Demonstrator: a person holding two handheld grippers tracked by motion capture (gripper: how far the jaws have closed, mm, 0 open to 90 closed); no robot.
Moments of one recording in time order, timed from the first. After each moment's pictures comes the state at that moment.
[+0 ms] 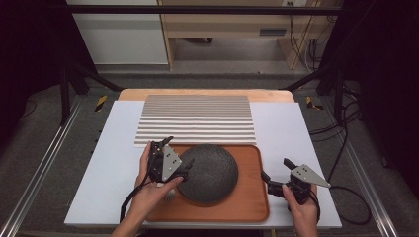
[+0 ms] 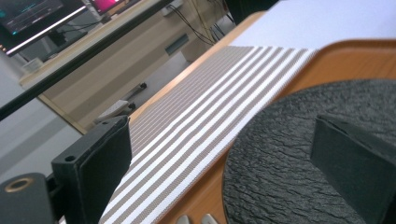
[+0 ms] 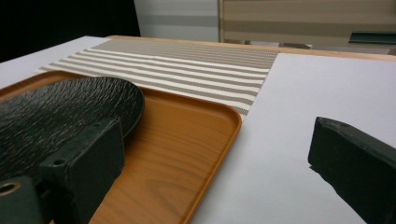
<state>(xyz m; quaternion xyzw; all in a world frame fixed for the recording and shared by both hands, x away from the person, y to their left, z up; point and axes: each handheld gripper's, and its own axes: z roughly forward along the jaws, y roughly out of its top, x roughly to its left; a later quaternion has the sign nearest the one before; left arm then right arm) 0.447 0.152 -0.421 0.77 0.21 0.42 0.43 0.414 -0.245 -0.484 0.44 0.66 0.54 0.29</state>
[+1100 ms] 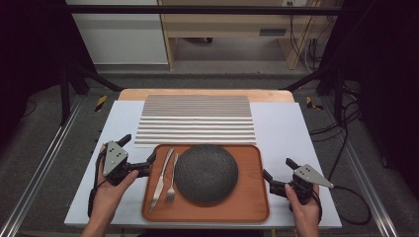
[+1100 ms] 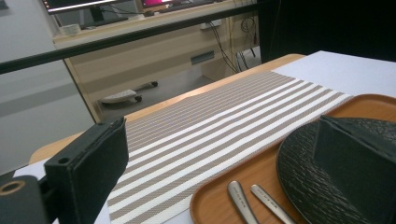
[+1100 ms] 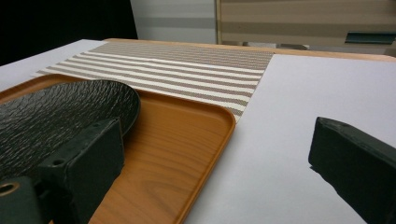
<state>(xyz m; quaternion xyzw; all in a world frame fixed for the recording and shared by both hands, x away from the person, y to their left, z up) 0.440 0.256 -0.405 0.70 0.33 0.38 0.52 0.414 -0.250 -0.483 0.44 0.65 0.54 0.30</state>
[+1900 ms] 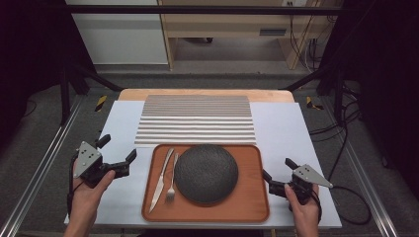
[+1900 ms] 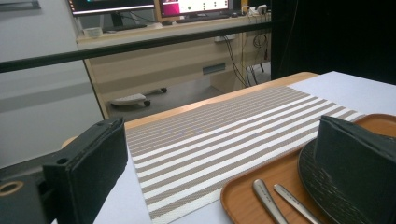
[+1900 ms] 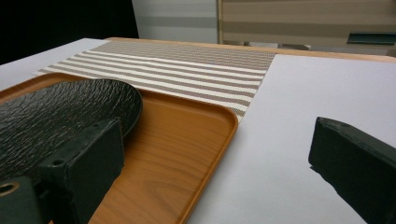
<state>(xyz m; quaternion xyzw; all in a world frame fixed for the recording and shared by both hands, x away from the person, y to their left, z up) 0.428 0.302 -0.396 0.66 0.35 0.38 0.54 0.414 -0.248 -0.482 0.44 0.65 0.54 0.30</state>
